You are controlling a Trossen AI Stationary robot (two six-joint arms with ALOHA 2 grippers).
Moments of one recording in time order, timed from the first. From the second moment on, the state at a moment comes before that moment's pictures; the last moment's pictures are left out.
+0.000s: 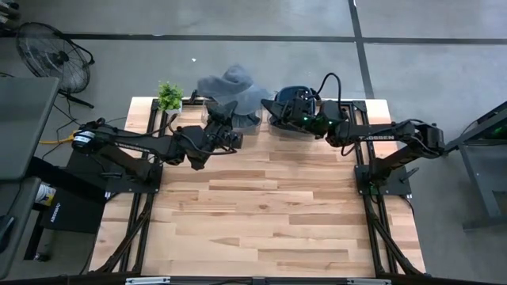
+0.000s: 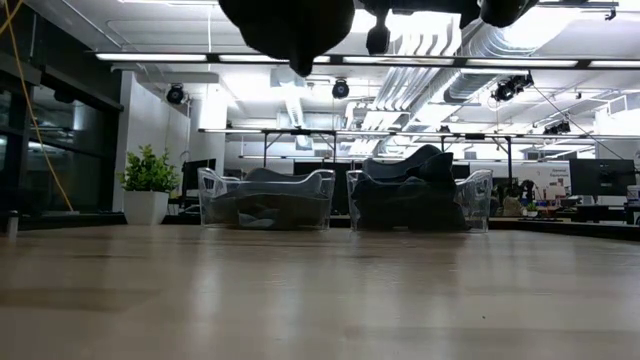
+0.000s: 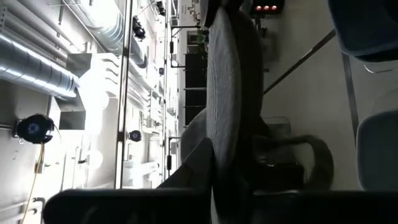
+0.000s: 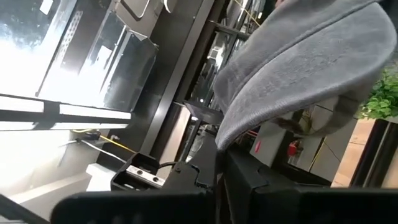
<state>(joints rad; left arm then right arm) -0.12 1.37 1.20 0.31 -1.17 1.65 -0.20 1.42 0.95 0.79 0.06 1.21</state>
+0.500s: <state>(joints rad) -0.12 1.38 1.20 0.30 -1.15 1.64 -0.24 1.42 0.95 0.79 -0.14 1.12</state>
